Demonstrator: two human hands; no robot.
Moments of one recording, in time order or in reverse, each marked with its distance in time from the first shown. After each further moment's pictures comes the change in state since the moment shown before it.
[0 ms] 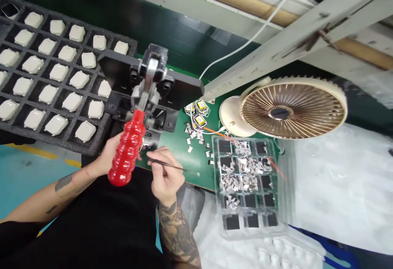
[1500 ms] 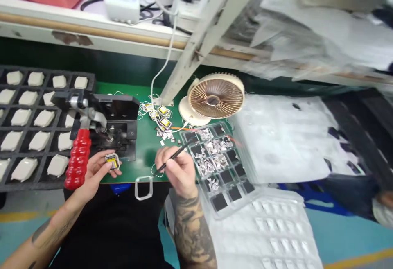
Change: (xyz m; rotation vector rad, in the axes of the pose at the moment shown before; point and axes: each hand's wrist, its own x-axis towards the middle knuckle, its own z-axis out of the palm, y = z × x) left_hand -0.005 -0.005 -0.011 0.047 0.053 0.024; right_hand 0.043 -0.019 -0.074 0.318 -0.036 0.089
